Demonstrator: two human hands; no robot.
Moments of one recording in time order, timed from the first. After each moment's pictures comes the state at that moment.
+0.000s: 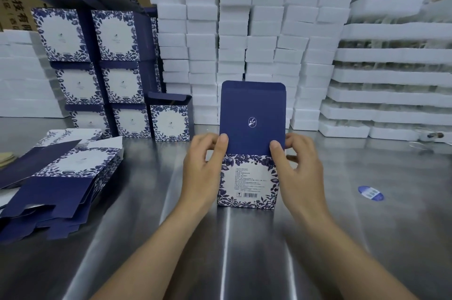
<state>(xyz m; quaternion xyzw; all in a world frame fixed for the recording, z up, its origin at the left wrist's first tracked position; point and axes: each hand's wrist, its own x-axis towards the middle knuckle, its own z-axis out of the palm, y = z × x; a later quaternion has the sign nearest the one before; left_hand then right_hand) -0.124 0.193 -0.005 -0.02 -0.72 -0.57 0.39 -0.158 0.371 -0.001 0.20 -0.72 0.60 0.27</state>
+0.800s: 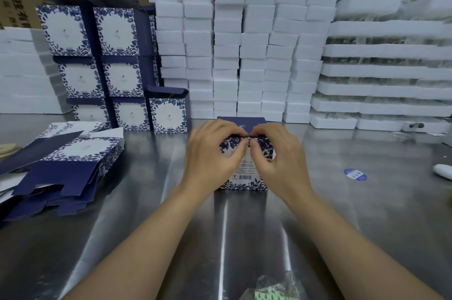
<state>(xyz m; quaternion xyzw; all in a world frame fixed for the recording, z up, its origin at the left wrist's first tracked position) -0.107 0.206 0.000 -0.14 -0.81 -0.27 0.51 -0.146 0.372 -0.008 0.34 -0.75 0.41 0.40</state>
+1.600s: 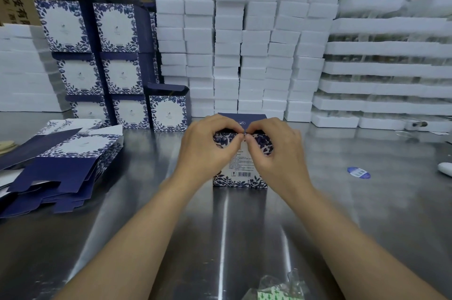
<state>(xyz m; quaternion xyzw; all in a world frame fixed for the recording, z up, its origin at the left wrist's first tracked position) -0.108 0.189 0.007 -0.16 -0.81 -0.36 0.44 -0.143 0.366 -0.005 0.34 -0.76 0.39 0.40</state>
